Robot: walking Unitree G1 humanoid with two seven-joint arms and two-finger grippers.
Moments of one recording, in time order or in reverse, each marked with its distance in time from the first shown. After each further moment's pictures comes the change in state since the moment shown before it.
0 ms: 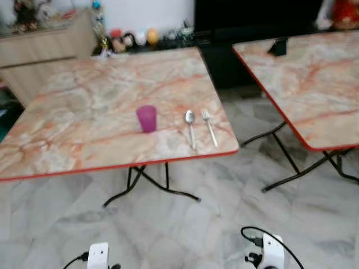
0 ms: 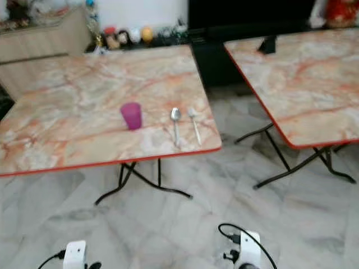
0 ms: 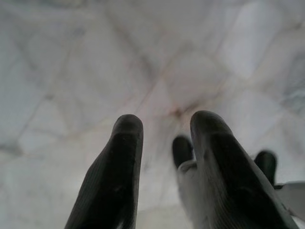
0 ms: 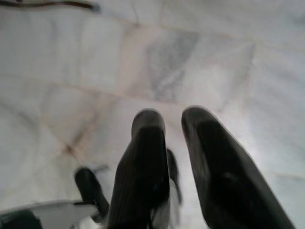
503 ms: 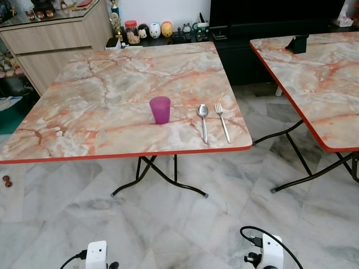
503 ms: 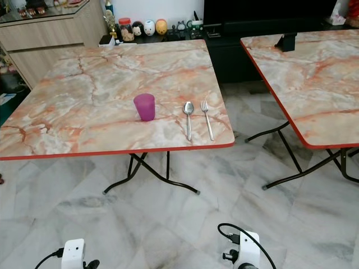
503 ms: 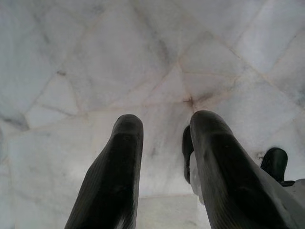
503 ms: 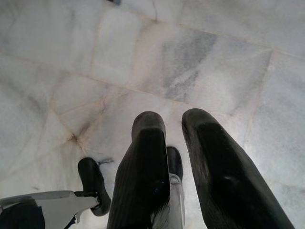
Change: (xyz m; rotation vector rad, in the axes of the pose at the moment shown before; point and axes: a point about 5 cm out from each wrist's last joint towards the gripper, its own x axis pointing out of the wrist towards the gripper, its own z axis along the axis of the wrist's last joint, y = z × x) left arm -0.002 0.010 -0.005 0.003 0.015 0.026; right arm 0.002 0.008 0.006 0.003 -0.019 0.016
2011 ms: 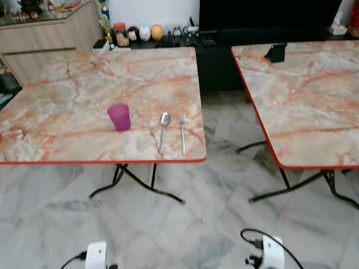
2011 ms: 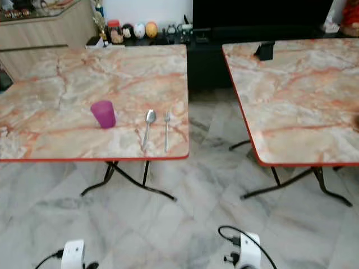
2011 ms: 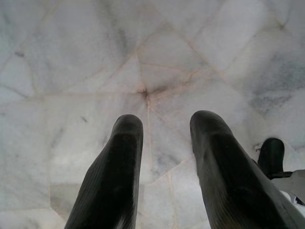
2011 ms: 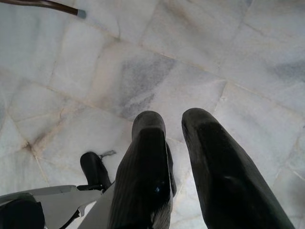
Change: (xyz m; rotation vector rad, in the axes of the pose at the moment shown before) left arm 0.000 0.001 -0.003 0.000 0.024 0.021; right arm -0.001 -0.002 -0.004 -0.021 0.021 0.005
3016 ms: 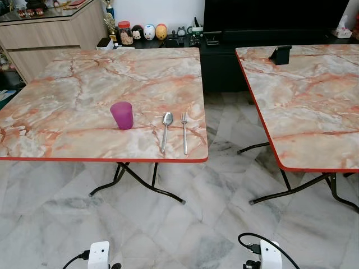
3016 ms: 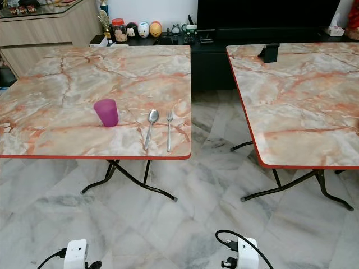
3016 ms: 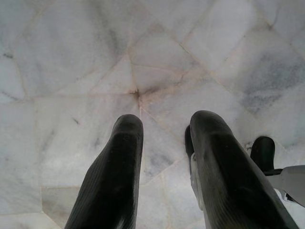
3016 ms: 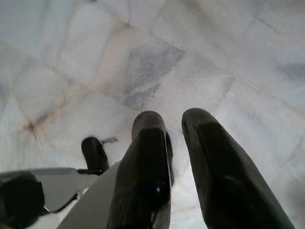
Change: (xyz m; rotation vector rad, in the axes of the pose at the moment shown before) left arm 0.001 -0.005 0.001 0.005 -0.004 -0.028; right arm -0.001 0.005 -0.010 -0.080 0.042 0.057
